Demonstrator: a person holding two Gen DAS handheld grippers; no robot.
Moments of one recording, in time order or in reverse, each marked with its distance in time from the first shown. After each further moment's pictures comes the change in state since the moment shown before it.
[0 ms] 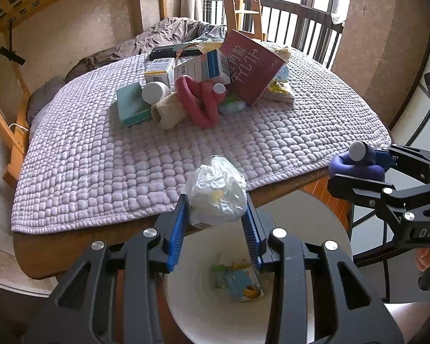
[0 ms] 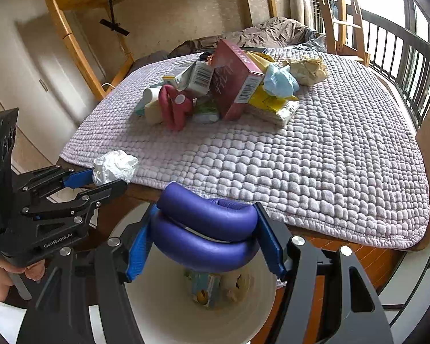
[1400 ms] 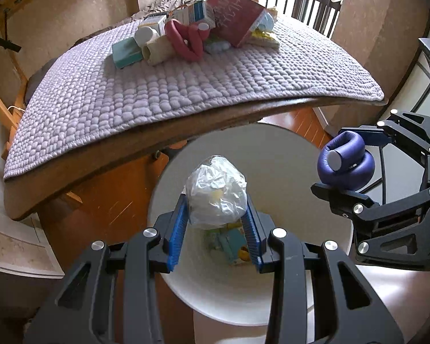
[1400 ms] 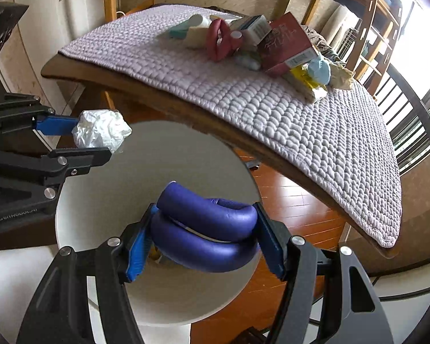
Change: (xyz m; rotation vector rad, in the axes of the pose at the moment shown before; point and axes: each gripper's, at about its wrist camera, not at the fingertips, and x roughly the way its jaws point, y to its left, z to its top) left arm -0.004 -0.016 -0.058 0.011 0.120 -0.001; right arm 0.026 0.055 -0.052 -0.357 0.166 -0.225
